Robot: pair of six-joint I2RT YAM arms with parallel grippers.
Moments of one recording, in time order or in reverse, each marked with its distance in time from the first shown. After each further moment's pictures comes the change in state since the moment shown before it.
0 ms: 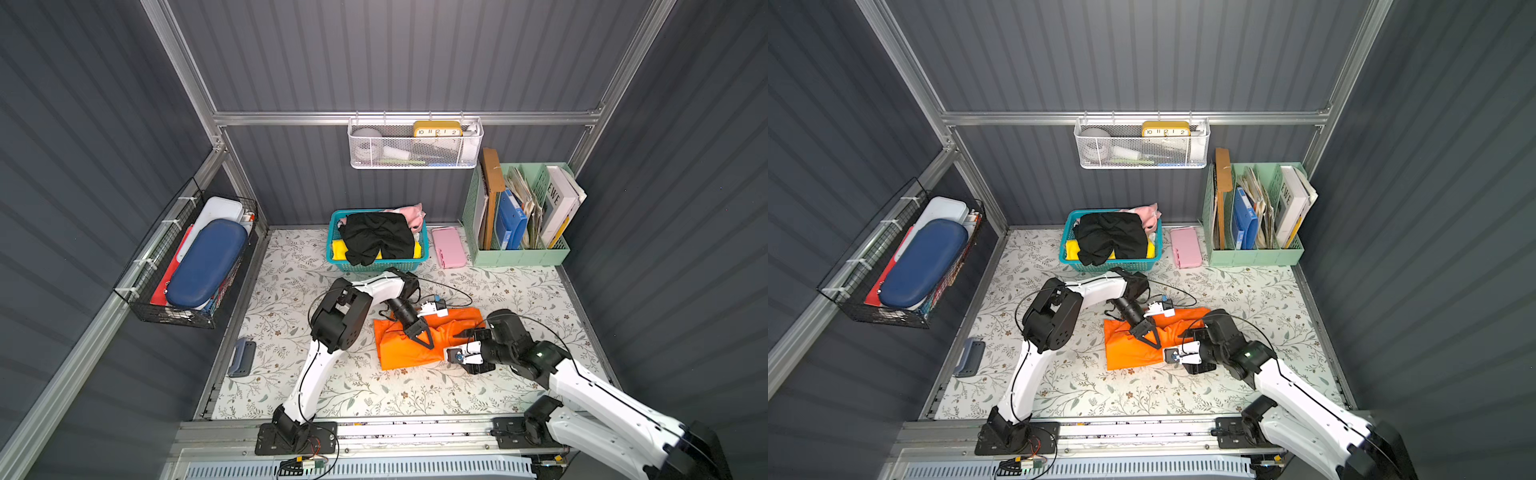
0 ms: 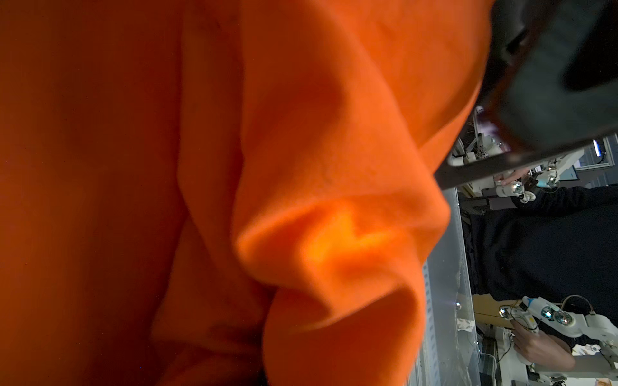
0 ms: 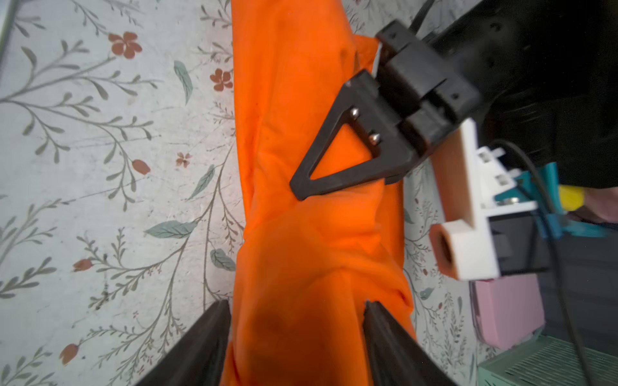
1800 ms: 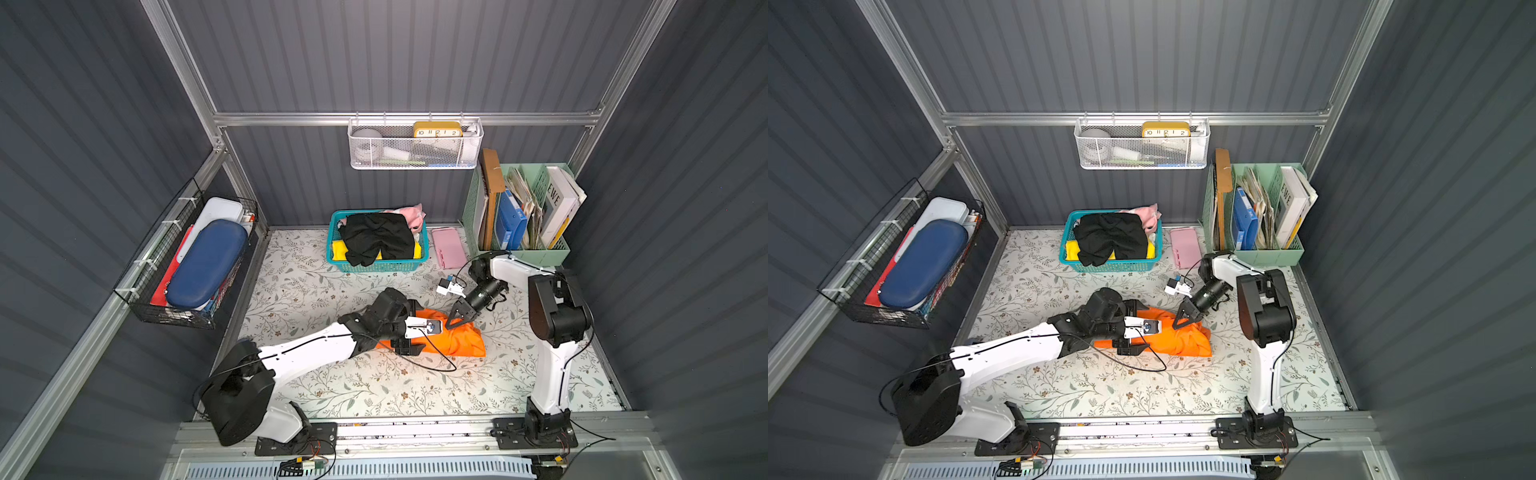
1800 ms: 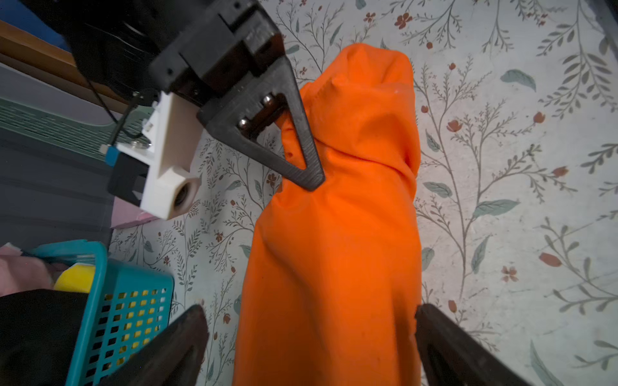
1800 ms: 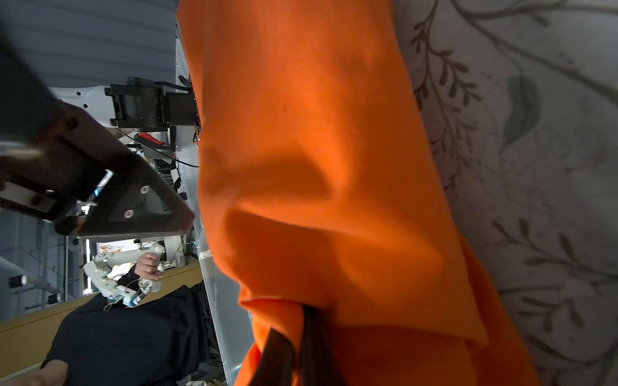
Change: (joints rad) left arm -0.185 -0.856 -0.817 1.016 -0.786 0.077; right arm -0.354 1.137 0.964 -0.970 -0.628 0.419
